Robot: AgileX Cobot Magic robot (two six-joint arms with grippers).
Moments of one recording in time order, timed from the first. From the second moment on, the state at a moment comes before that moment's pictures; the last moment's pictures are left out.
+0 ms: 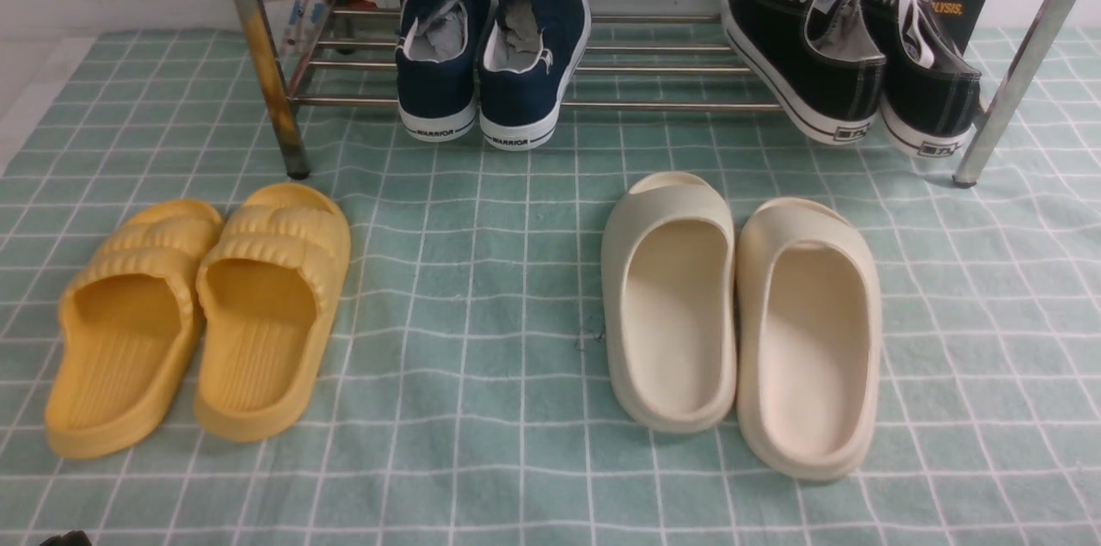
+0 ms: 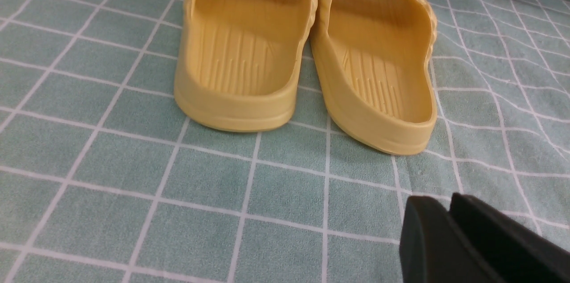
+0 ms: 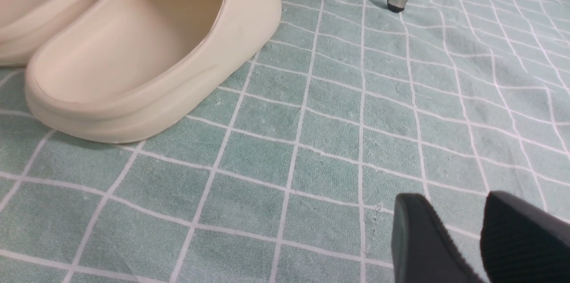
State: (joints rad) right arm 0.08 -0.01 0.02 -0.09 0.39 -0.11; left arm -0.01 -0.01 0.03 -0.01 0.40 -0.26
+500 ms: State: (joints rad) right arm 0.08 -0.01 0.02 -0.09 0.39 -0.11; left arm -0.01 -0.01 0.03 -0.01 0.40 -0.26
